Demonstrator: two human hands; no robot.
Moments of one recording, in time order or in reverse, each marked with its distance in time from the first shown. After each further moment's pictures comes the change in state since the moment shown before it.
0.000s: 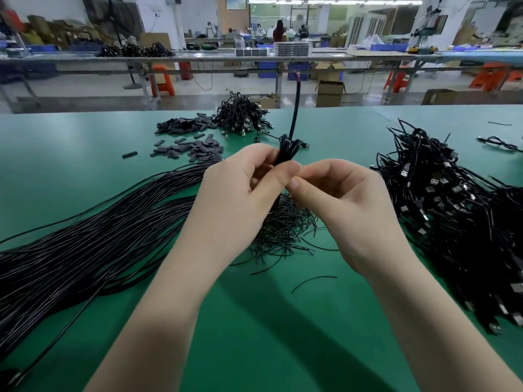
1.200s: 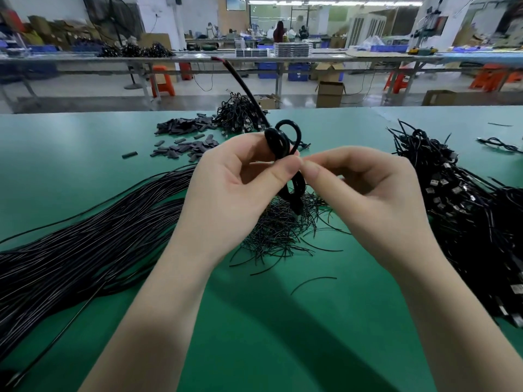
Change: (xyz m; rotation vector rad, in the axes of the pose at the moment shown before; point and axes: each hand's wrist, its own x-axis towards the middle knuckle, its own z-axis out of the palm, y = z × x) left_hand 0.002 0.001 -0.001 -0.460 0.017 0.076; right_hand -0.002 -0.021 -0.011 -0.230 -0.025 -0.206
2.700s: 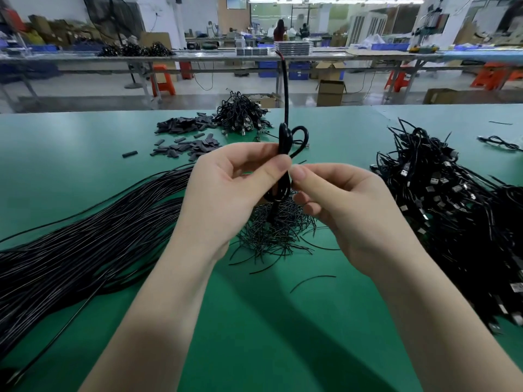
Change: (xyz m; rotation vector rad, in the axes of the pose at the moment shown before) left_hand 0.001 -0.007 0.001 -0.102 0.123 -0.262; right_hand 0.001 0.011 0.012 0.329 0.004 0.445
